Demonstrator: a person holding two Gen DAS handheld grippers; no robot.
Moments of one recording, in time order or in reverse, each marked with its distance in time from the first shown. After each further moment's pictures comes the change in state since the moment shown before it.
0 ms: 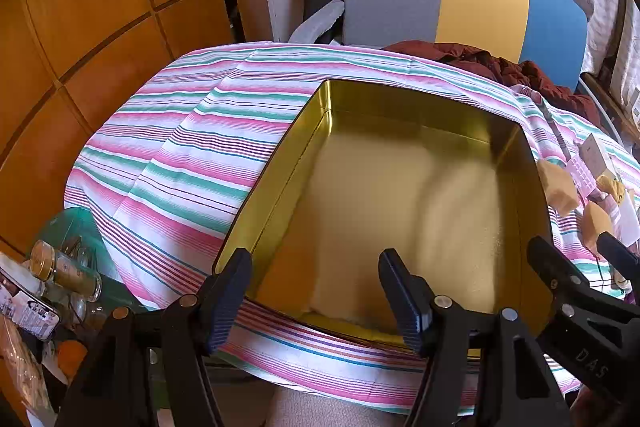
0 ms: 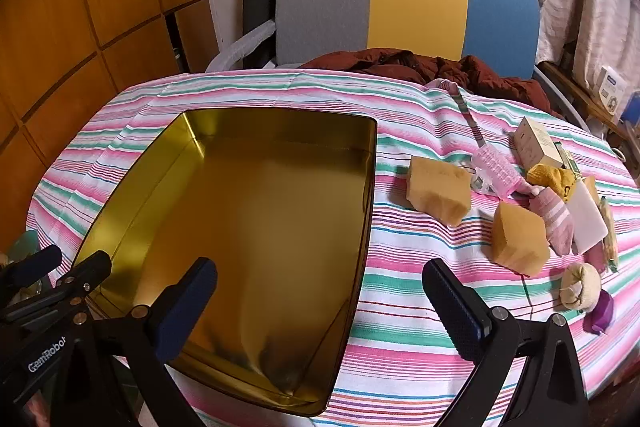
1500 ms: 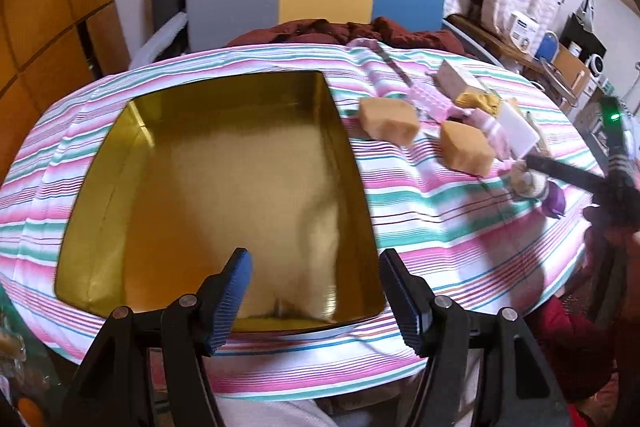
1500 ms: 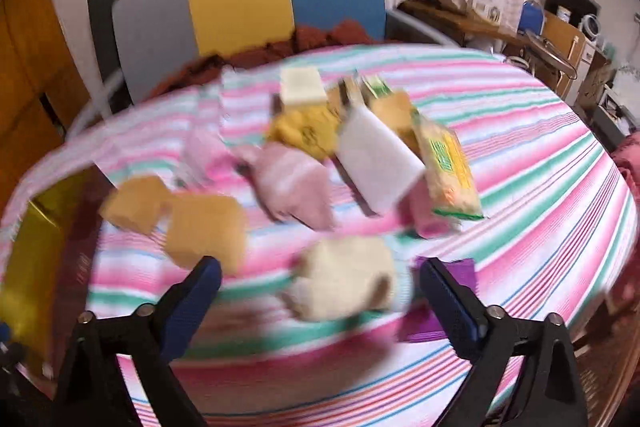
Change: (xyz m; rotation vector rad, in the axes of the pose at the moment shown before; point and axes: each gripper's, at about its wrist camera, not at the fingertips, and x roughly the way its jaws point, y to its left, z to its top) left arm -0.021 -0.120 -0.033 0.310 0.006 -0.384; right arm -0.013 -0.280 -0.041 0.322 0.033 -0.228
